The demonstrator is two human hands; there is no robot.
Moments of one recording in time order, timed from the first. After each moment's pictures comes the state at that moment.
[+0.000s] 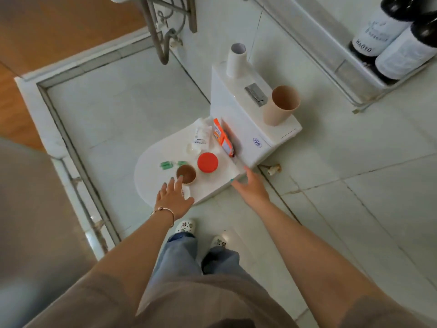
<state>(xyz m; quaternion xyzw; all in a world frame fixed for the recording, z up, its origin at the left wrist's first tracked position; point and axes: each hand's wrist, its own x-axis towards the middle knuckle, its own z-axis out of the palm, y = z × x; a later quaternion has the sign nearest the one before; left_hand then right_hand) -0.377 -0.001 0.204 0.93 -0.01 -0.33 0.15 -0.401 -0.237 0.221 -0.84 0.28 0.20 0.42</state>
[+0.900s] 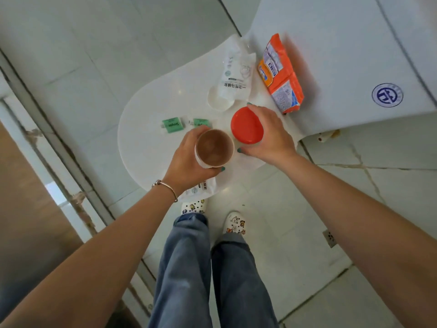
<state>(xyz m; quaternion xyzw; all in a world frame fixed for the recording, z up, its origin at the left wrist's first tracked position) -0.285 0.037 -0.002 0.85 -0.08 -0.20 0.48 -0.278 -0.194 0.005 -0.93 0.11 0.17 0.30</state>
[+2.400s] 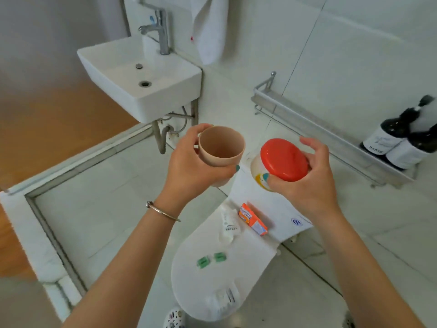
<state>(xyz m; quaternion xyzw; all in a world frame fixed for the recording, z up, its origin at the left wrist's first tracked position) -0.110 0.091 0.488 0.78 -0.20 -0.04 0.59 -0.234 -0.089 0.501 -0.82 0.27 -0.22 0.44</state>
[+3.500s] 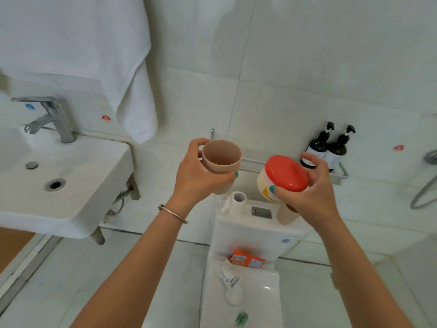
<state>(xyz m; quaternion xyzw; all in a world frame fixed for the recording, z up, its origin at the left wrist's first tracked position) 0.088 0.013 0.561 0.68 -0.43 -0.20 0.56 -0.135 -0.064 0.566 -0.69 0.47 -0.41 0.37</state>
